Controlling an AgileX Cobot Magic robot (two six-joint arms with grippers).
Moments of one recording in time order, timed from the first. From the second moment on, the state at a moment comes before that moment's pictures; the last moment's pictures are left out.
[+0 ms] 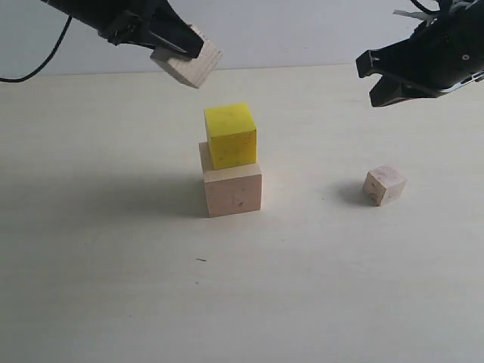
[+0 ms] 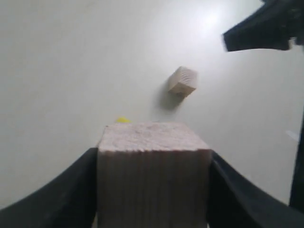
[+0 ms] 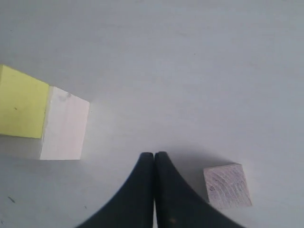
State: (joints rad) left arm -0.25 1.87 -1.57 -0.97 1.12 0.98; right arm 0.15 1.58 -1.09 0.48 0.70 -0.37
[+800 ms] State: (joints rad) left arm -0.23 1.83 -1.25 -1.51 1.18 1.75; right arm 0.15 1.58 -1.09 0.59 0.72 -0.47
